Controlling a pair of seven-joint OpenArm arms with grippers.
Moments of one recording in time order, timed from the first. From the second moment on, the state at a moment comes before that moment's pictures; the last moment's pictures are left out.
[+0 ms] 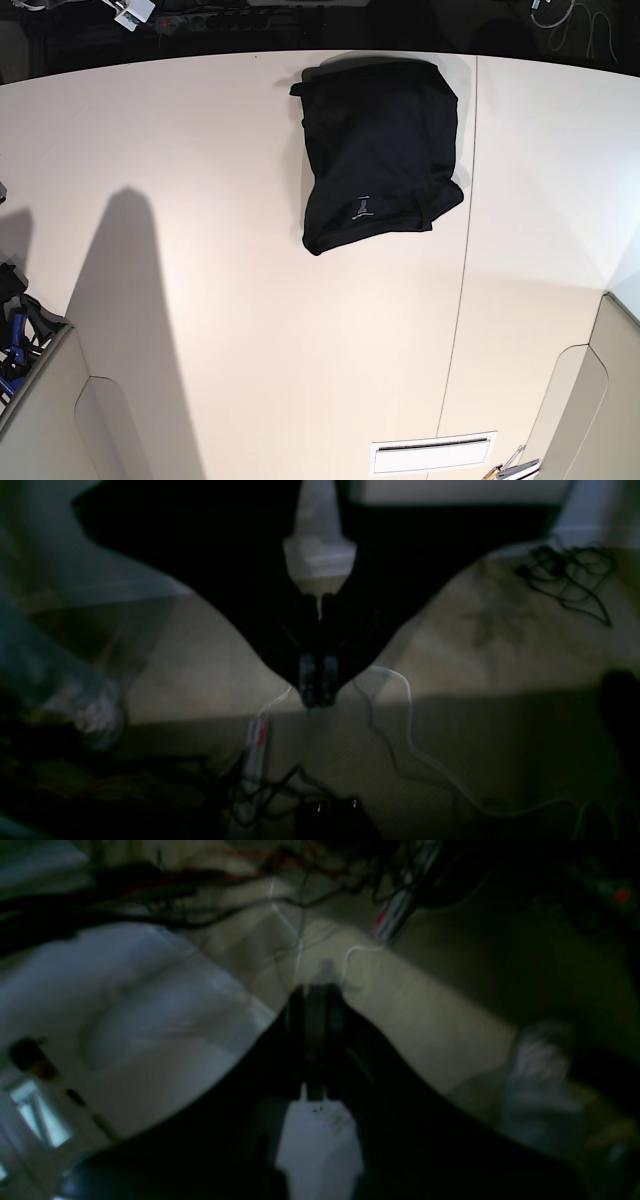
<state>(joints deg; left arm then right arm) 58.9 -15.2 -21.2 91.9 -23.9 -22.5 36.8 -50.1 28.0 6.9 102.2 48.8 34.0 -69.1</state>
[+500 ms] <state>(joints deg) 53.5 -18.4 -9.6 68.9 -23.3 -25.2 22.9 -44.1 33.4 -11.2 73.2 39.5 33.9 -51.6</state>
